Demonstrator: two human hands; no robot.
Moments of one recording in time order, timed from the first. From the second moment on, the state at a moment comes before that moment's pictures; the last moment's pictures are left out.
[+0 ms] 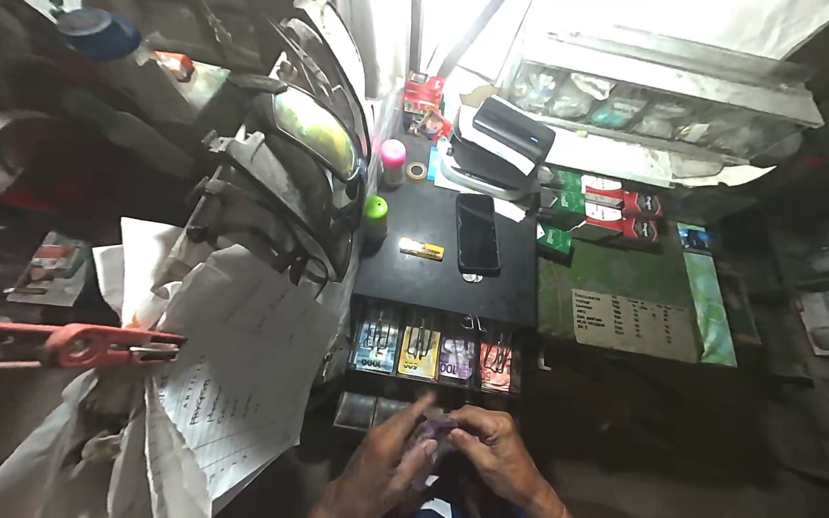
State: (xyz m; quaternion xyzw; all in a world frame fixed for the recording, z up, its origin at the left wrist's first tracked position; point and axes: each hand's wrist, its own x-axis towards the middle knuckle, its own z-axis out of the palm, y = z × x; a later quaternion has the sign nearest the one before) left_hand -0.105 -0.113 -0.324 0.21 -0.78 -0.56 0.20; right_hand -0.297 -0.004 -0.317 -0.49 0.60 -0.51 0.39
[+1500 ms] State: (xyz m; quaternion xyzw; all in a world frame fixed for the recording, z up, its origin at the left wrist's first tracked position) left_hand -0.036 -0.097 -0.351 0.21 -0.85 -0.47 0.05; right_hand -0.343 -0.079 -0.290 -0.56 0.80 -0.16 0.13
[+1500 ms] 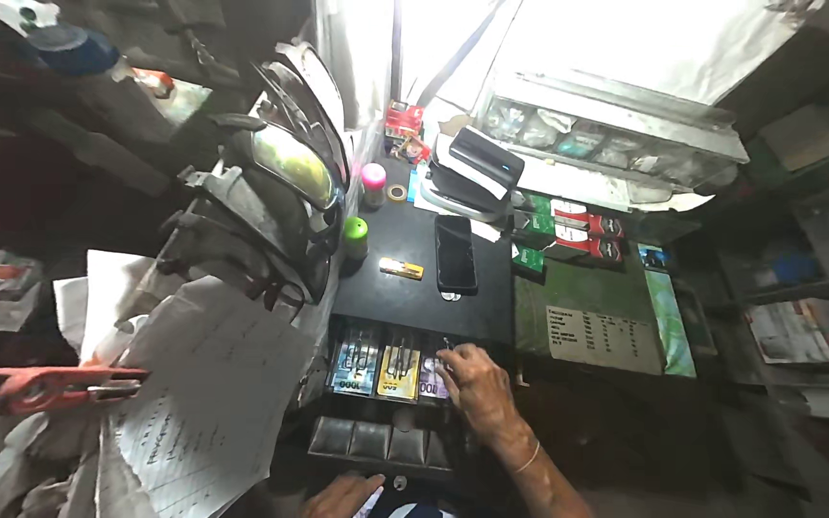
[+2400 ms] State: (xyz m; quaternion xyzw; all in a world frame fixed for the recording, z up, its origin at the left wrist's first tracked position) left_hand -0.163 -0.189 -0.402 0.22 -0.88 -0.33 0.28; right_hand -0.326 0.001 -0.368 -0.45 0.78 -0.10 0.42
